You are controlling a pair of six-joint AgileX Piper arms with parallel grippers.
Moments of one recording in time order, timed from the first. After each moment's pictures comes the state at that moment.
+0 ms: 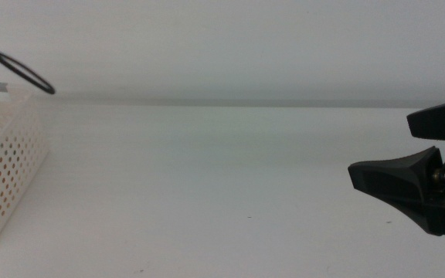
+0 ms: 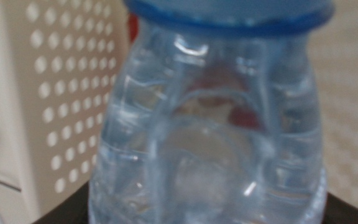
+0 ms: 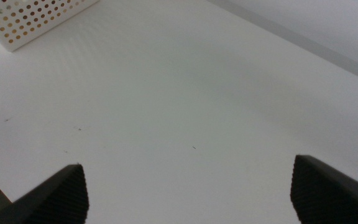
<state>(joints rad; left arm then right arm) 0.39 1.76 -1.55 0.02 1.21 0.49 0.72 0.92 -1.00 -0.01 0.83 0.02</state>
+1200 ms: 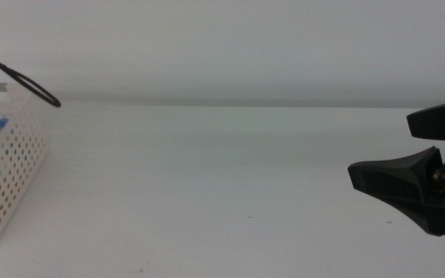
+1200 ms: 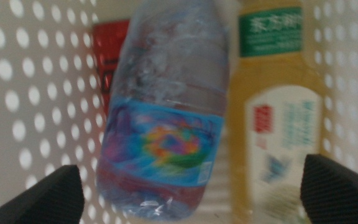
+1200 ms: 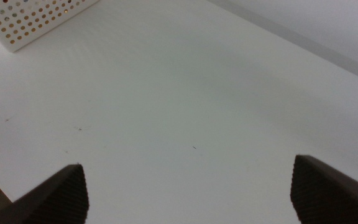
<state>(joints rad) 0.39 1.85 -1.56 0.03 1.17 0.53 0.72 0.92 -1.00 -0.01 0.83 0.02</state>
